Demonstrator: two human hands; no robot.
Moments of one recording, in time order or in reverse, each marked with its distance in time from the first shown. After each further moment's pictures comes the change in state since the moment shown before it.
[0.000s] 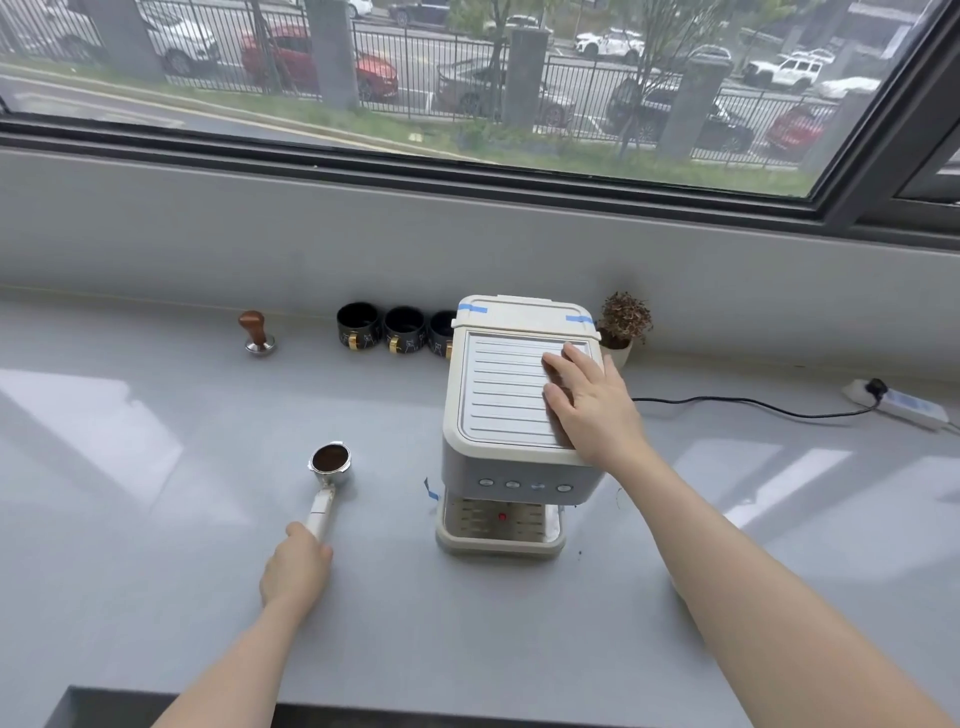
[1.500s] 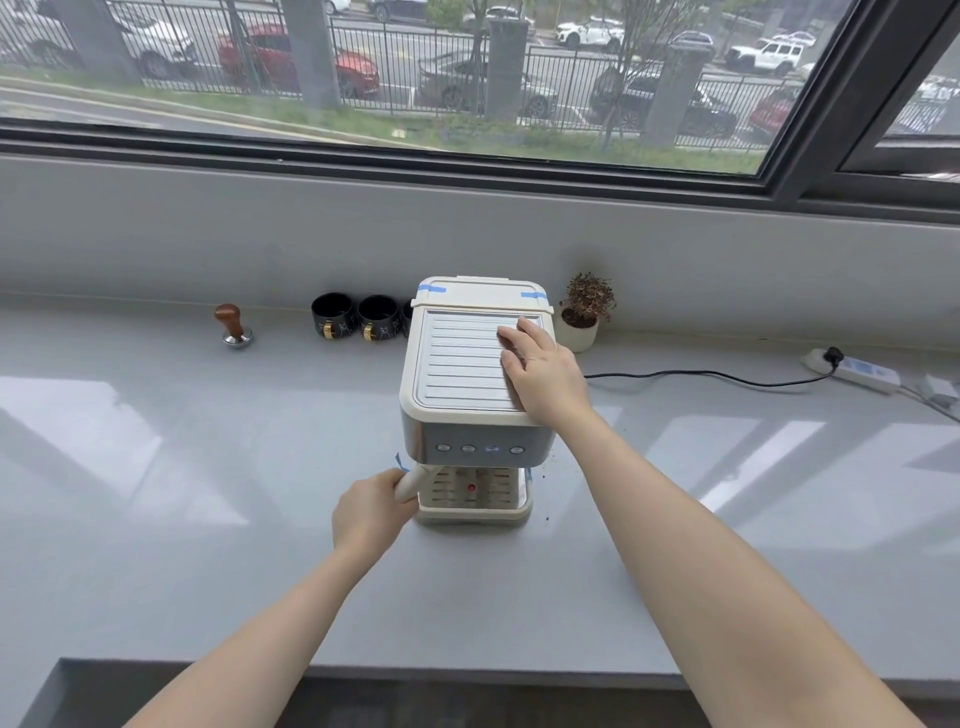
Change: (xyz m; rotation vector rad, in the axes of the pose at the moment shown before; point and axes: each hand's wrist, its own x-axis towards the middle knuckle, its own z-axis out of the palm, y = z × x) left_hand -0.095 0.112 -0.008 -0.060 -0.002 0.423; right_hand -0.009 -0.007 -0.009 0.160 0.022 0.072
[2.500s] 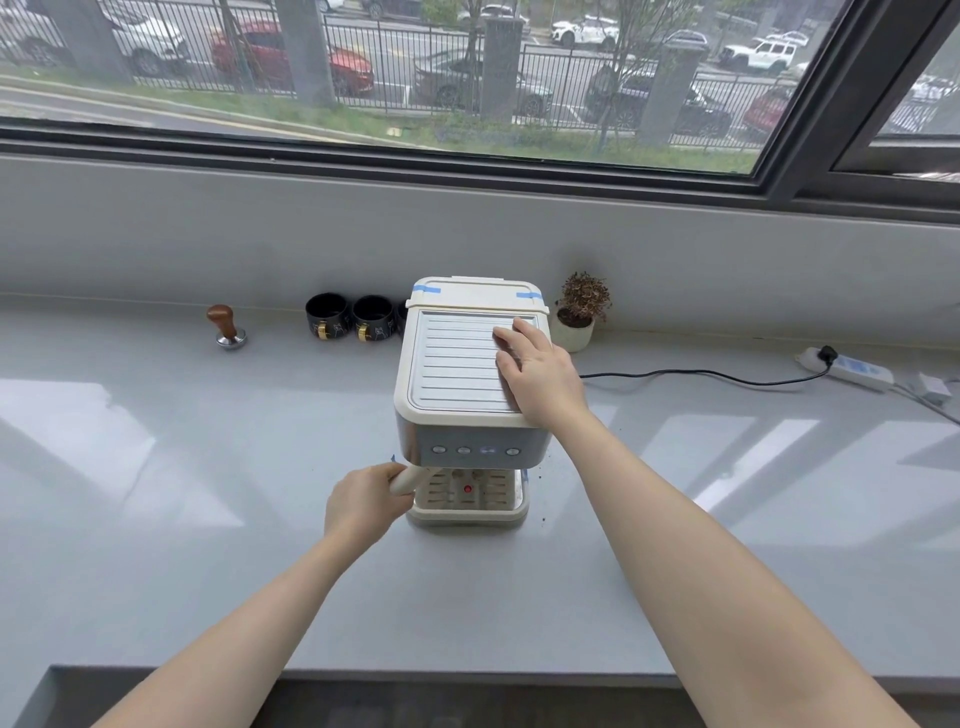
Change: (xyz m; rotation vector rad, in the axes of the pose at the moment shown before) left_hand 0.013 0.000 -0.010 -0.004 -0.055 0.060; right_hand 0.000 0.000 -0.001 0.008 0.005 0.004
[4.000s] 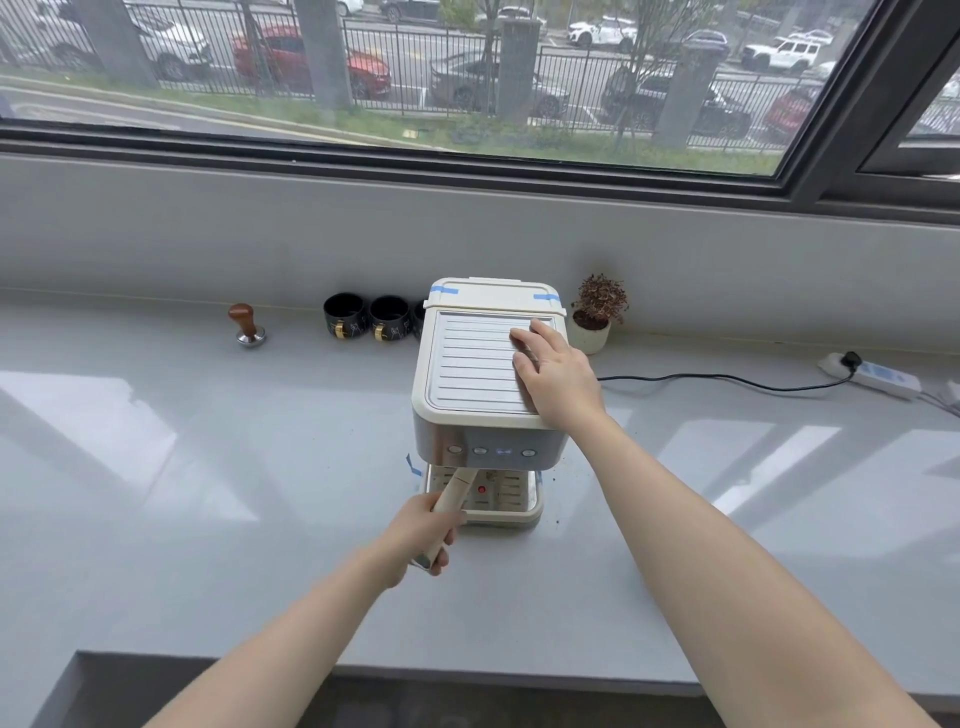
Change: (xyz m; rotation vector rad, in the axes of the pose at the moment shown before) left_hand -0.027 0.027 0.020 -0.688 -0.464 -0.273; right_hand 0.000 0.001 0.000 0.001 0.002 -0.001
